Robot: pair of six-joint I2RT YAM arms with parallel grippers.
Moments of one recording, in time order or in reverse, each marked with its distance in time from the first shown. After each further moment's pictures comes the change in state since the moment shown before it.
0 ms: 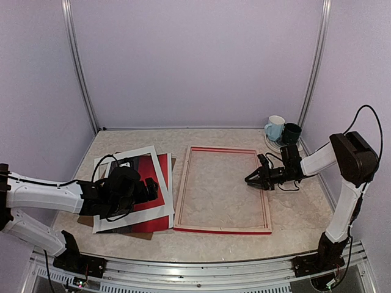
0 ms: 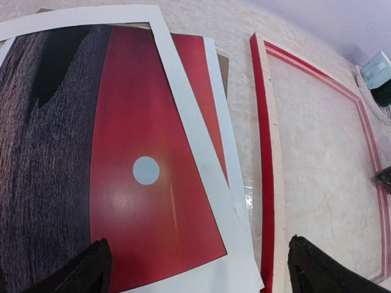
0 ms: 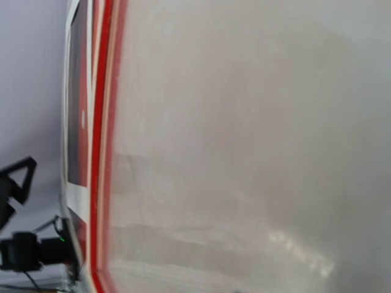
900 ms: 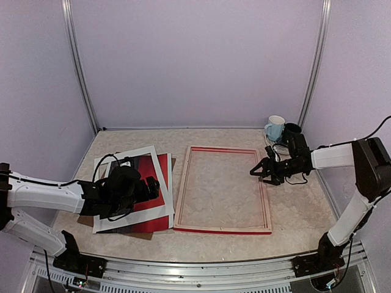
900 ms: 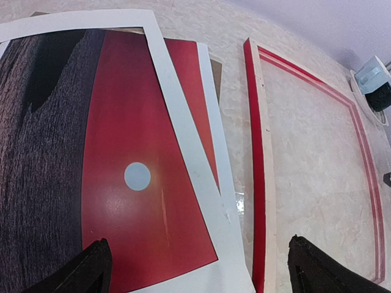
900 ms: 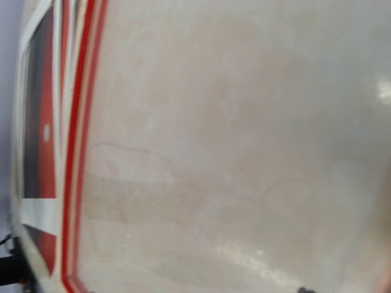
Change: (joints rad) left arm 0.000 0.010 0.000 0.040 0.000 -0.001; right arm -0.001 -0.211 0.032 -0.297 0.201 -0.109
